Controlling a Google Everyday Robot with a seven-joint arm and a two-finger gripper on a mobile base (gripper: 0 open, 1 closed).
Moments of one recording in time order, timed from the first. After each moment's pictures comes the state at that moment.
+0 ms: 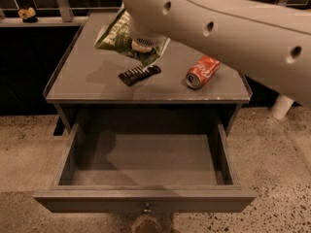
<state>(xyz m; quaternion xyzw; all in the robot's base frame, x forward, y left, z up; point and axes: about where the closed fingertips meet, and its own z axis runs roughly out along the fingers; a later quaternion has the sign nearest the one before) 0.642 0.014 0.969 -0.58 0.70 -0.18 0.38</state>
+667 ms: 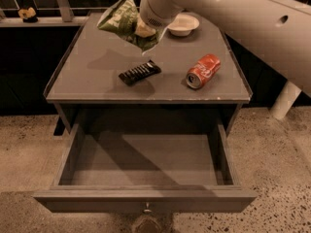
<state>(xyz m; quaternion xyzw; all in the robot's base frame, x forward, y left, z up) 0.713 0.007 0.978 -0.58 0.69 -0.11 0.43</state>
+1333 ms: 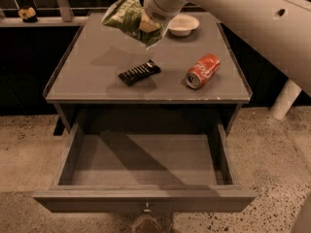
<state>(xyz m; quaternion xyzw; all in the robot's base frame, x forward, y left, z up) 0.728 0.000 0.984 -0.58 0.69 -0.11 0.42</state>
